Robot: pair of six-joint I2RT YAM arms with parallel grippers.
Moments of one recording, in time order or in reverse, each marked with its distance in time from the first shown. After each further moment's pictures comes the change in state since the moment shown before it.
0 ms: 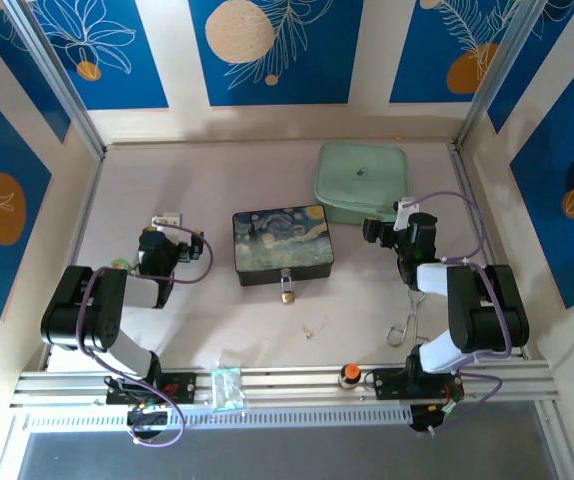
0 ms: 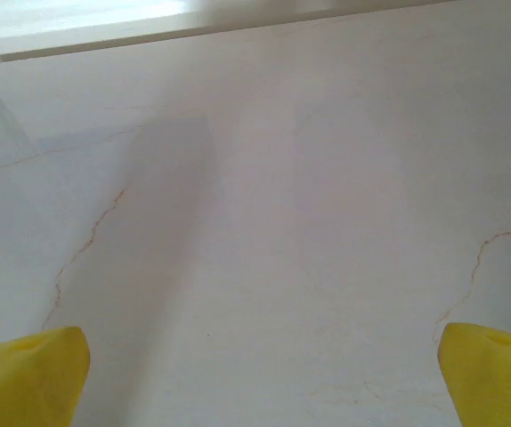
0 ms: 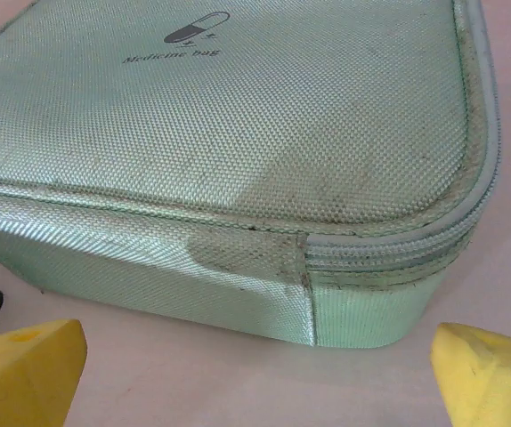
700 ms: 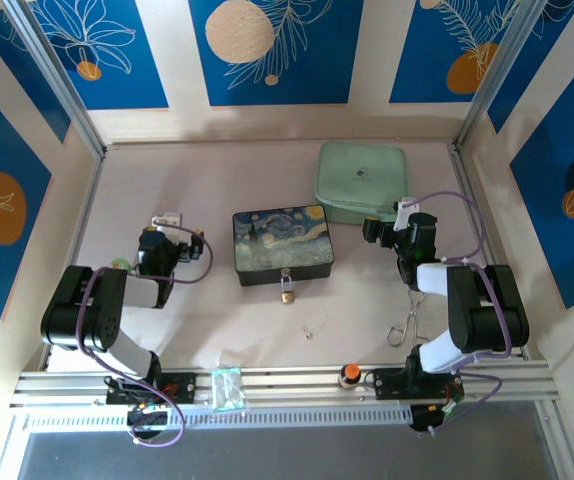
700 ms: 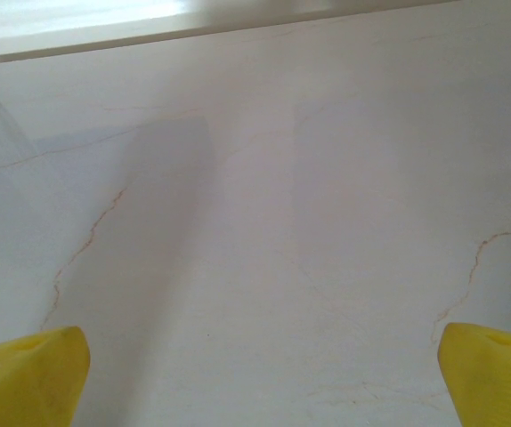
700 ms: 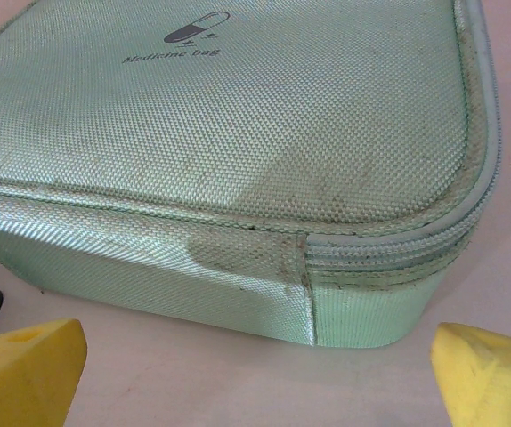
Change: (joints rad) left arm 0.000 0.000 0.000 0.000 0.003 0.000; right arm 0.000 0.000 0.000 0.000 0.000 0.000
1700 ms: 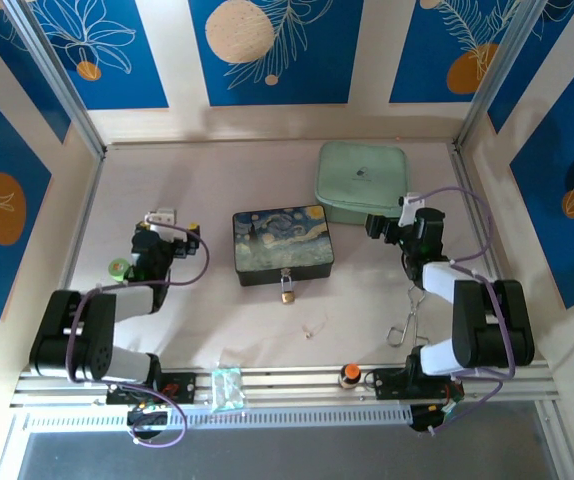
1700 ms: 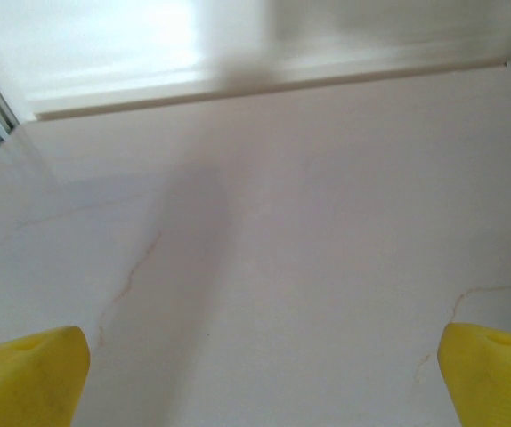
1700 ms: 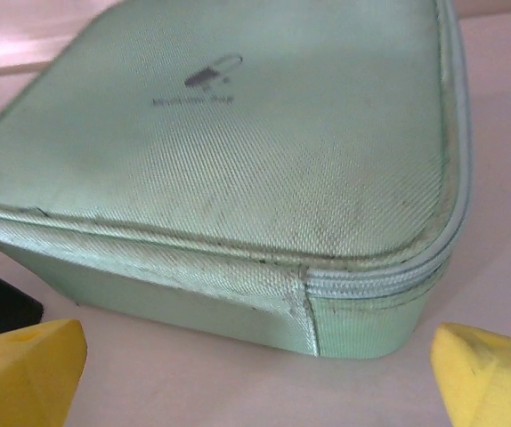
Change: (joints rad) left arm 0.000 -0.206 -0.011 -0.095 -0.021 -0.001; right arm -0.028 -0.128 0.034 -0.141 -0.055 0.010
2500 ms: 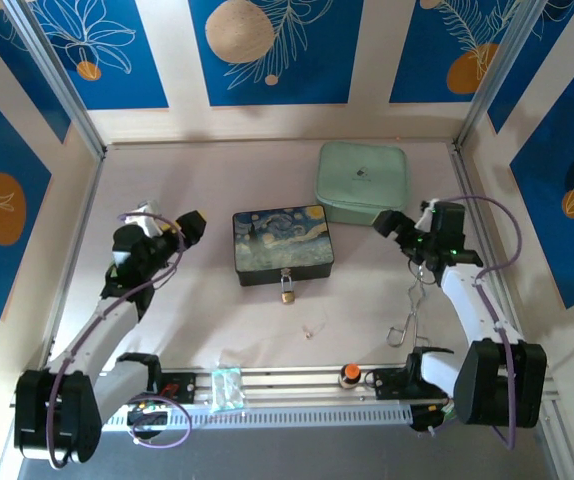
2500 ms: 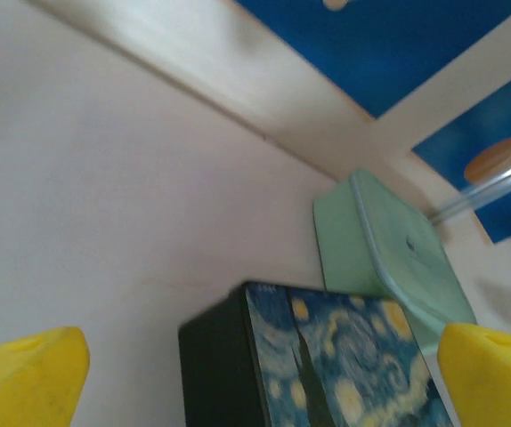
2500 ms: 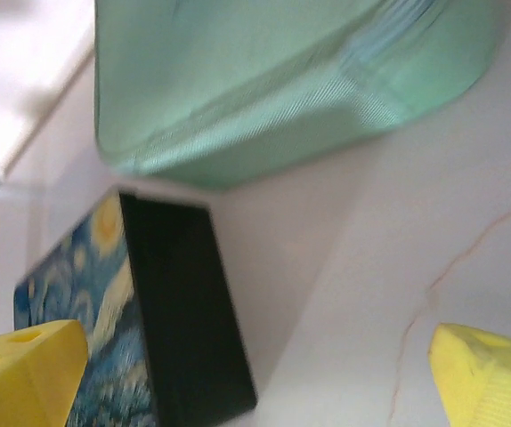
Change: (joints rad) left arm -0.019 -0.398 0.112 -0.516 0.396 -0.736; right arm -0.009 -0.270 0.194 -0.809 -0.230 0.490
